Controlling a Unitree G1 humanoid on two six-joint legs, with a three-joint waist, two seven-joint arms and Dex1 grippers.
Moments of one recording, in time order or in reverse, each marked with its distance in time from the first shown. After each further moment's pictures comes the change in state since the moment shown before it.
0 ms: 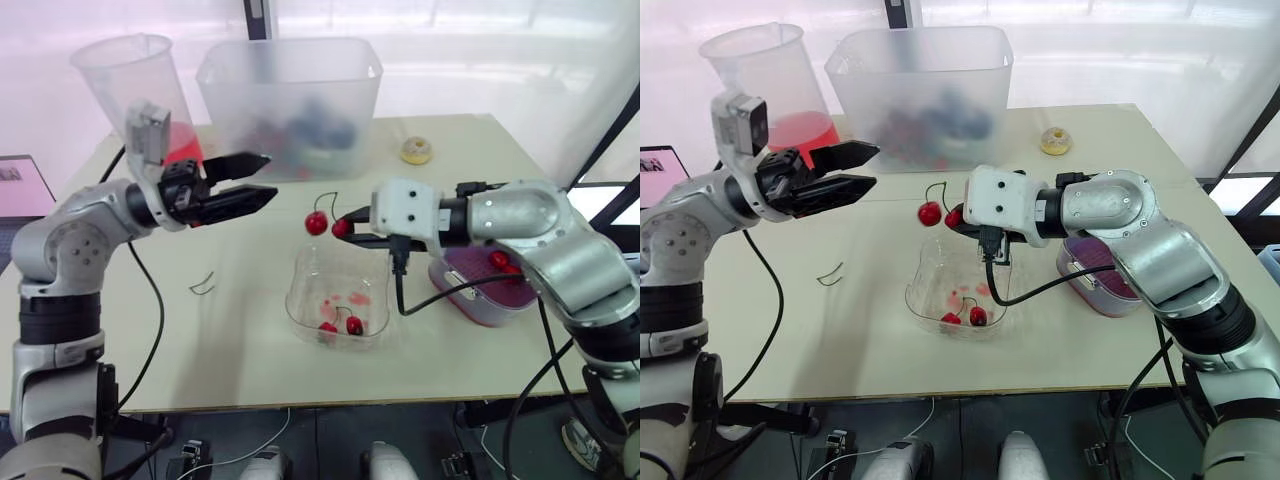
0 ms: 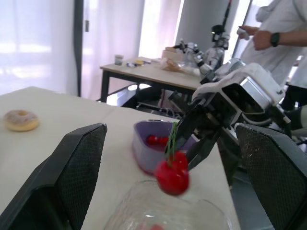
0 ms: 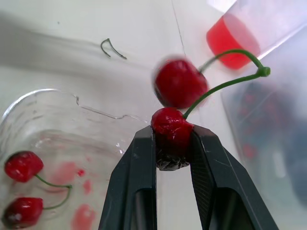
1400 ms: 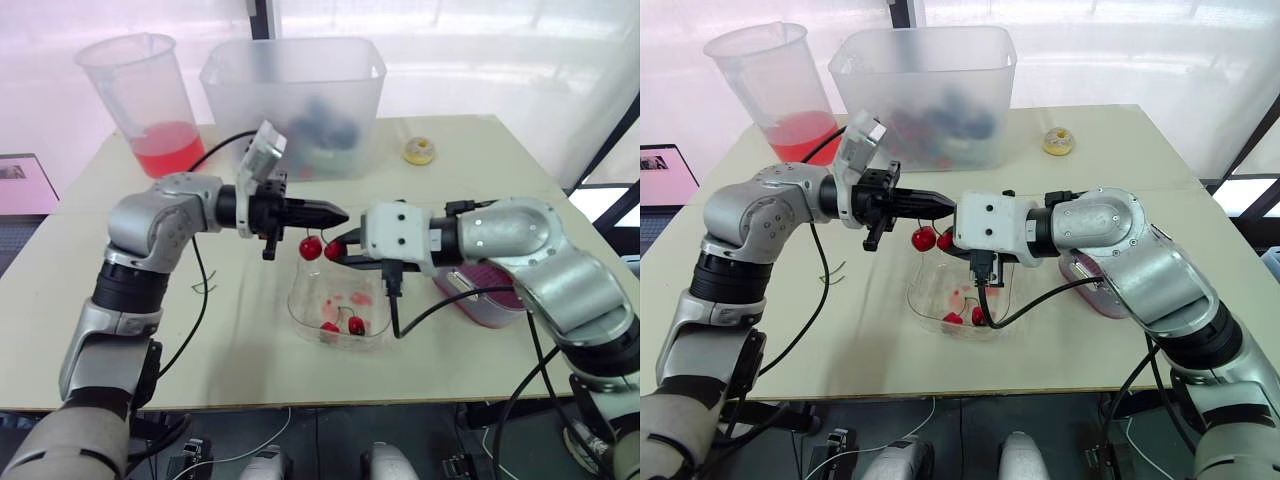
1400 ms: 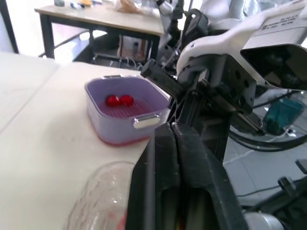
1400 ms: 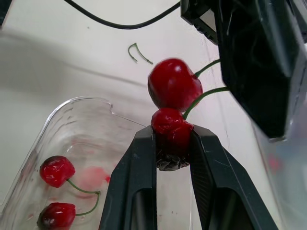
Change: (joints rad) left arm -0.150 -0.115 -0.269 0.045 0.225 0.003 -0.100; right arm 0.038 0.050 -0.015 -0.103 -0.021 0.141 0.060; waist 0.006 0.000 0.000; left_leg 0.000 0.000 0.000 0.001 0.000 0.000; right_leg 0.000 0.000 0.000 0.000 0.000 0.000
